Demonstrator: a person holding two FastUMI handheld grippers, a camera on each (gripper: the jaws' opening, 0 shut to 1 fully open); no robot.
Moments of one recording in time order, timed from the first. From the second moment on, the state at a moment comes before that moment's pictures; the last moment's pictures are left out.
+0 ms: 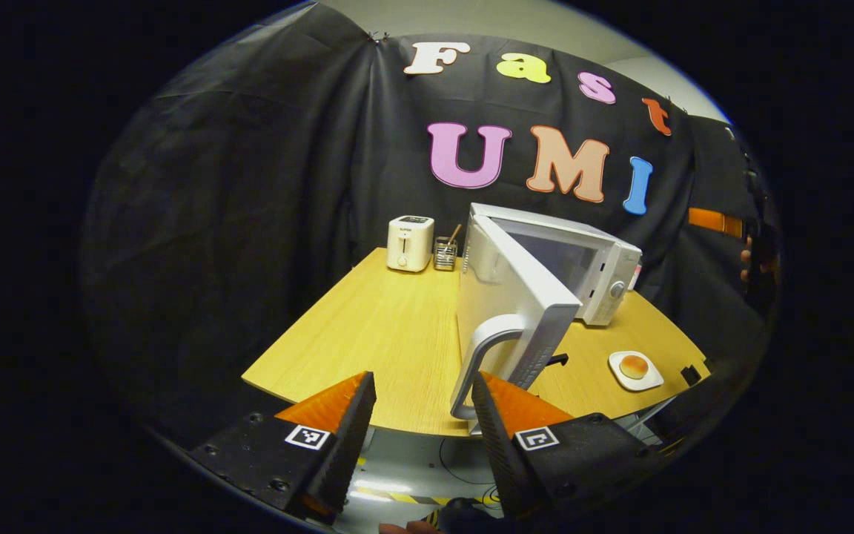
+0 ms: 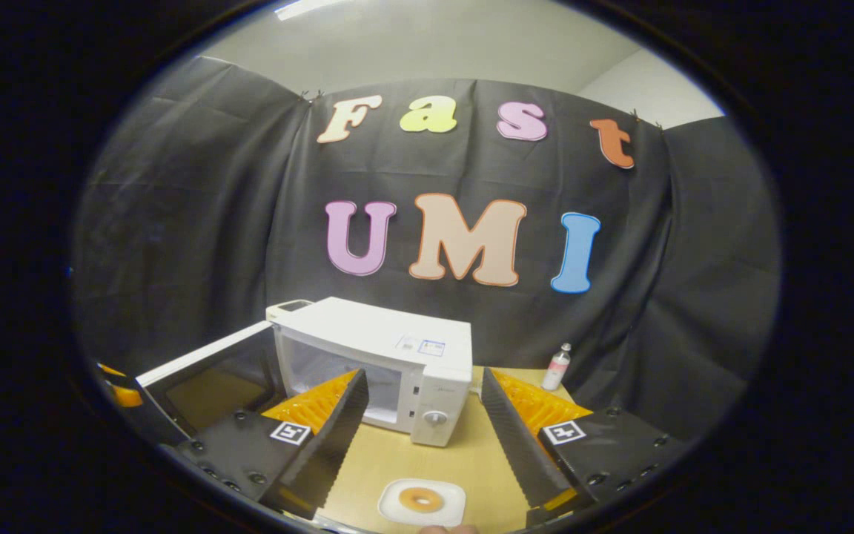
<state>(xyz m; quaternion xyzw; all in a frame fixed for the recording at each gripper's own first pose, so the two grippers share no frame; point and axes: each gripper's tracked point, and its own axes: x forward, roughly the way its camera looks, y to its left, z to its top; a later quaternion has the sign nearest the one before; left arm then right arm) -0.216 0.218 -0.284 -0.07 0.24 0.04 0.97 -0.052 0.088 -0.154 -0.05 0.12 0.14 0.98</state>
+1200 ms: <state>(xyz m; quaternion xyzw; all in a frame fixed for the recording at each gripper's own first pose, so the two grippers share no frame) -0.153 0.192 -0.107 -0.04 0.04 0.07 1.00 -0.090 0.057 -0.454 -0.06 0.38 0.09 0.92</state>
